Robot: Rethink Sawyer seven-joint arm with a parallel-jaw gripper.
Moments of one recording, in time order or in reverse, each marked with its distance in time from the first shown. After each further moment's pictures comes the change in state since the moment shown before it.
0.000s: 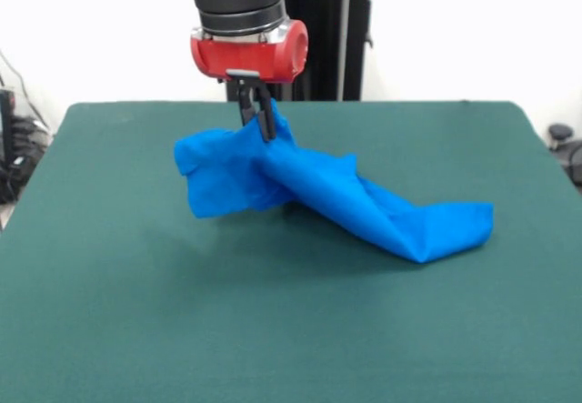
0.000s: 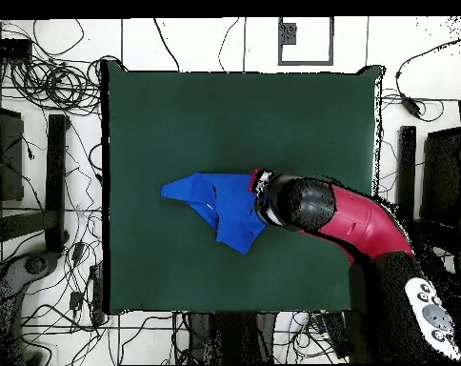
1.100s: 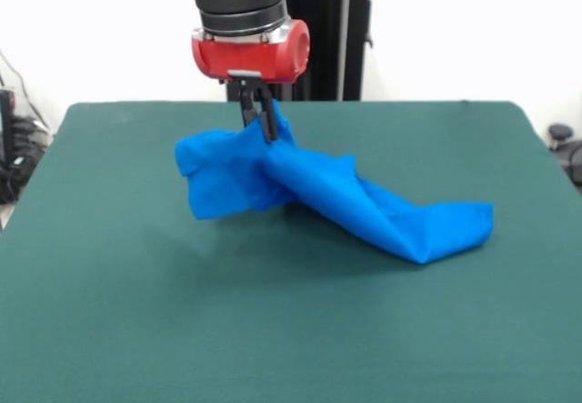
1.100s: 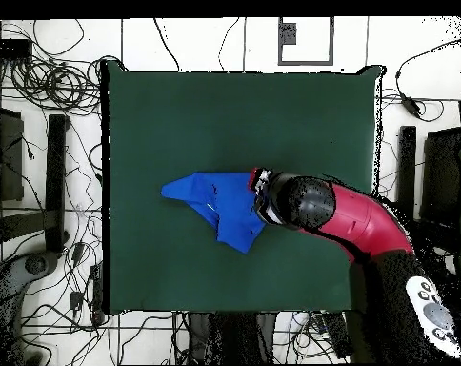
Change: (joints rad) arm -0.008 0.000 0.016 -0.003 -0.005 0.000 0.000
